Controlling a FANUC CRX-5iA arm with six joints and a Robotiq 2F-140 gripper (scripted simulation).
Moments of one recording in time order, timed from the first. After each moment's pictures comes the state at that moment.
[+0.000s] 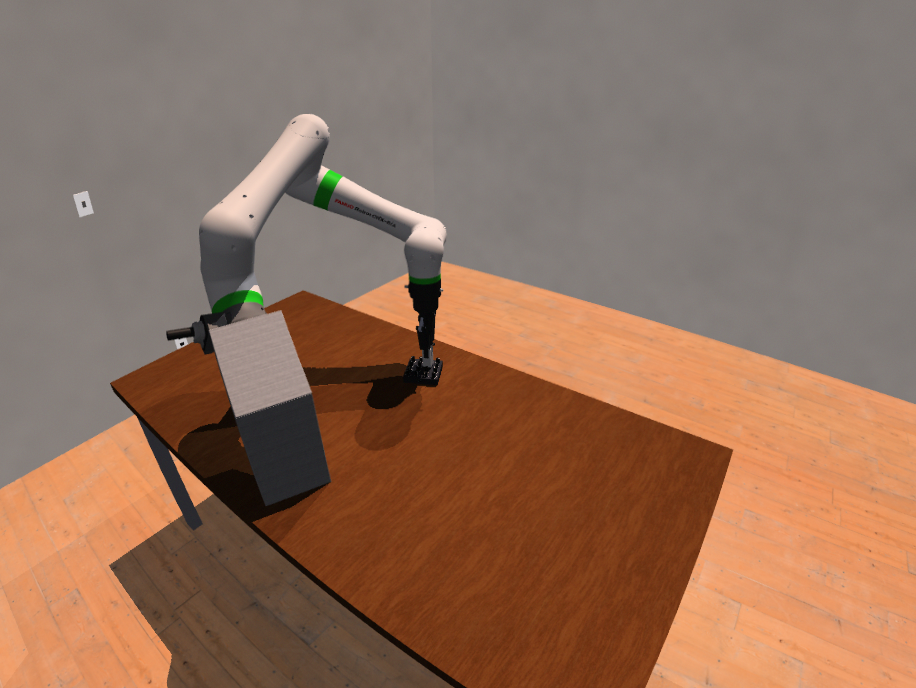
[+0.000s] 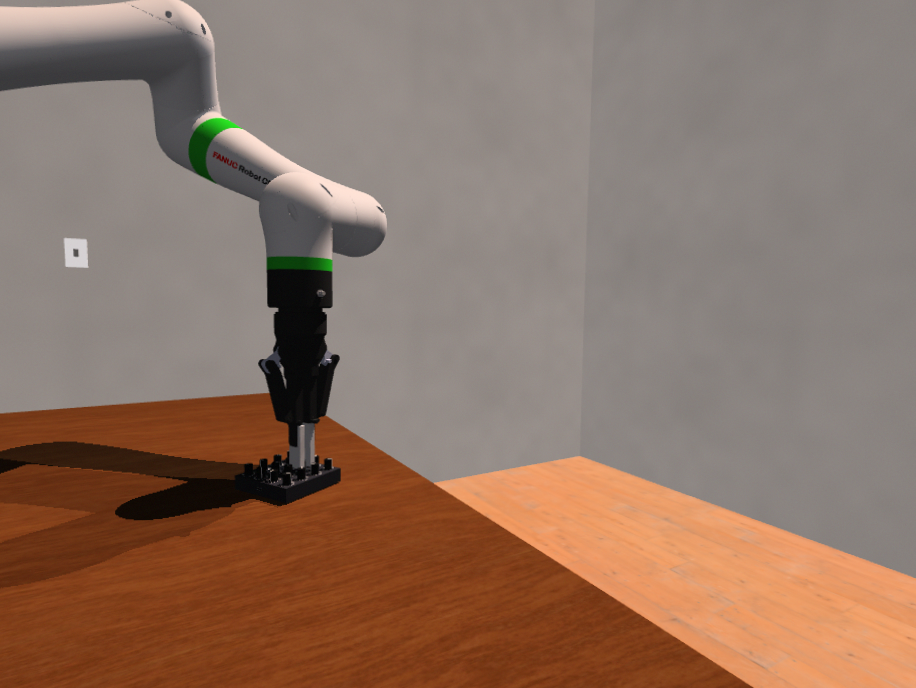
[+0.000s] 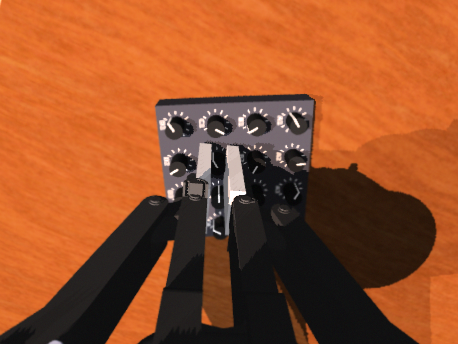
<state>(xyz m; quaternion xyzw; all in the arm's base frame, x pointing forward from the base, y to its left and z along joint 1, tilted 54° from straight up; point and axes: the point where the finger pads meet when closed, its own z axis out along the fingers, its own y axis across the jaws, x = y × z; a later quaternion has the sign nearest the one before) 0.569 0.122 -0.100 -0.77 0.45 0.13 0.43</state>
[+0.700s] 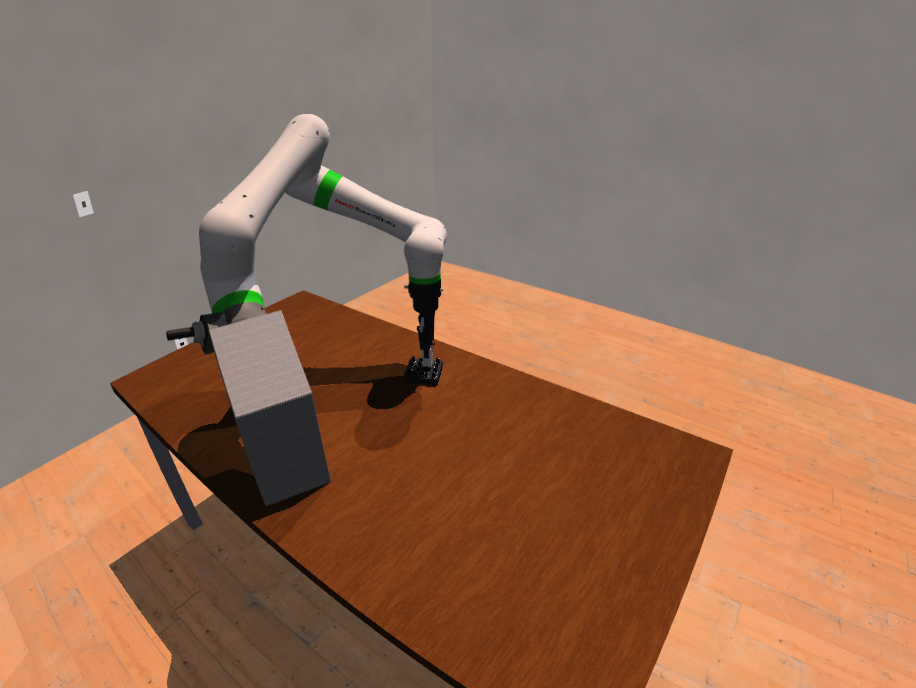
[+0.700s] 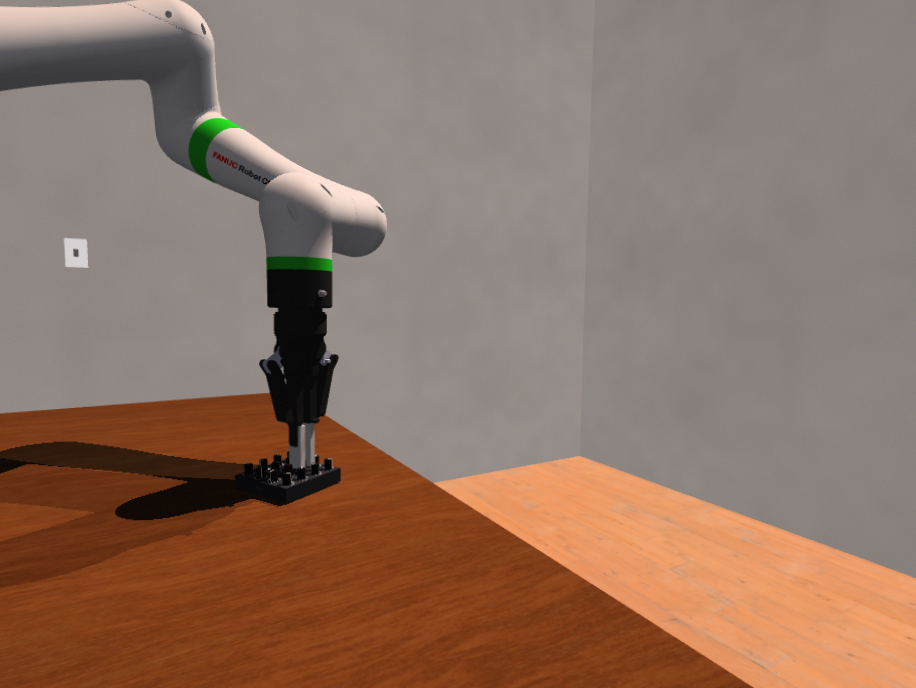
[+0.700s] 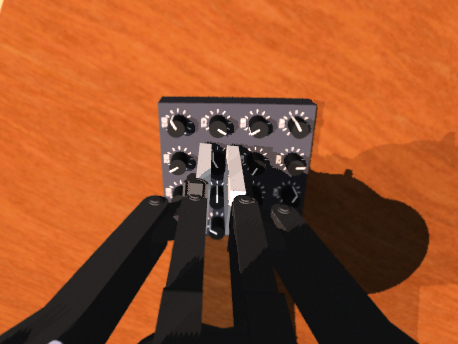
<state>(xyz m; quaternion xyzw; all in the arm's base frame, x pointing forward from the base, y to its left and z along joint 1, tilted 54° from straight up) 0.569 0.122 -0.100 -0.78 0.43 0.12 0.44</state>
